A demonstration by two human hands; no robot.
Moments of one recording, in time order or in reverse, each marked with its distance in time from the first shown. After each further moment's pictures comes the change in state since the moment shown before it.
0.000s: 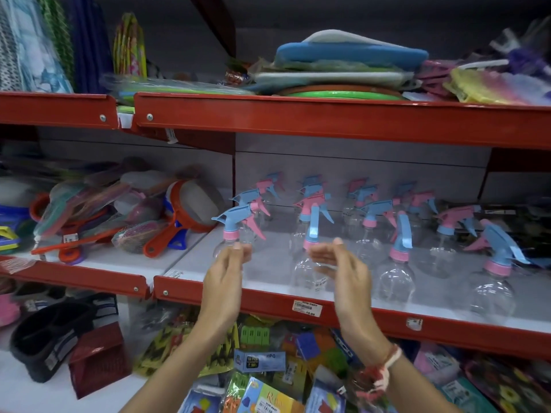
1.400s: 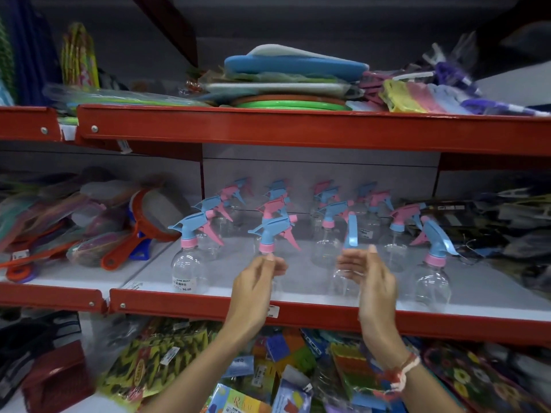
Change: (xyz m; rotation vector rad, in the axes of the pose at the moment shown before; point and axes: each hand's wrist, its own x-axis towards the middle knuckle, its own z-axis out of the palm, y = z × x) left_hand -0.025 0.012 0.091 -0.025 -0.253 0.046; right_hand 0.014 0.003 -0.098 0.040 0.242 -0.071
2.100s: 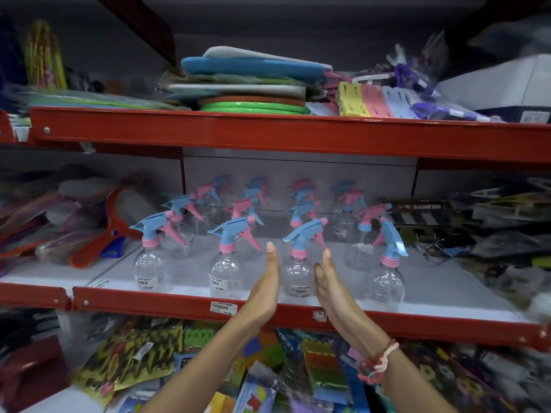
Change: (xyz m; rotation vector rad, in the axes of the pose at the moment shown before) left_hand 0.006 0.018 0.096 0.054 -0.244 -0.381; right_hand 0.034 0.008 -0.047 -0.172 -0.553 0.468
